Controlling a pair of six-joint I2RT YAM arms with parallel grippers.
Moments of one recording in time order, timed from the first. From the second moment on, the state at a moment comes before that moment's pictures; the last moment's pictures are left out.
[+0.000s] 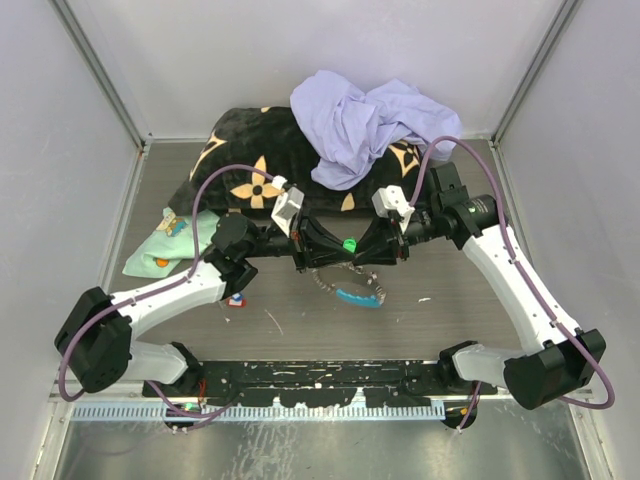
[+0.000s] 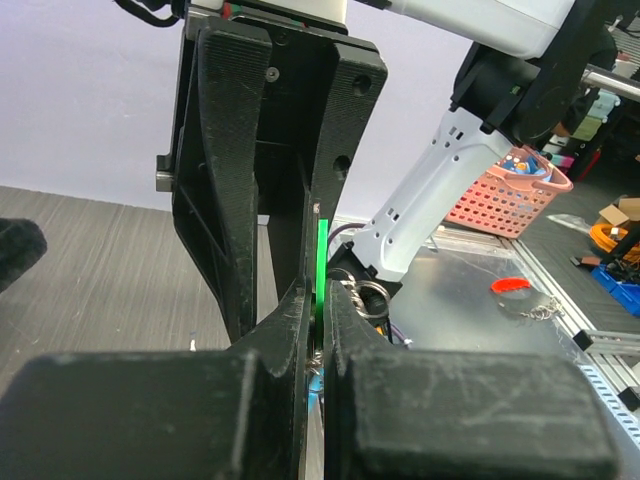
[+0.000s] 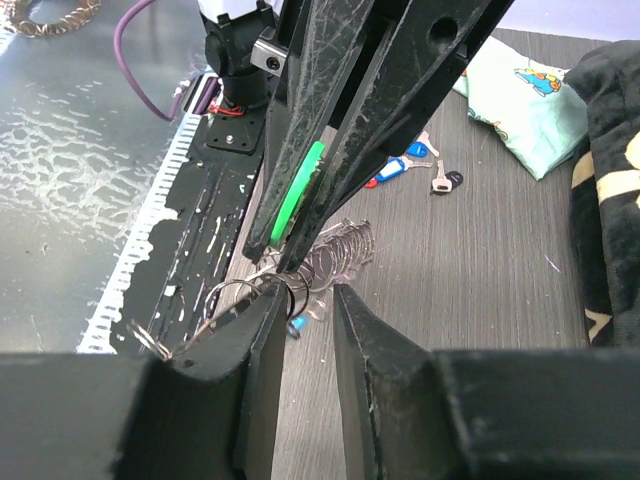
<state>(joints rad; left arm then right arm) -0.78 1.32 0.80 0.90 0.84 -0.55 0.35 1.23 1.28 -1.00 -1.29 -0.97</state>
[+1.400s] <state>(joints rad) -0.78 1.36 0.80 1.06 0.86 -0.65 0.36 1.23 1.31 -1.02 -1.37 -1.01</state>
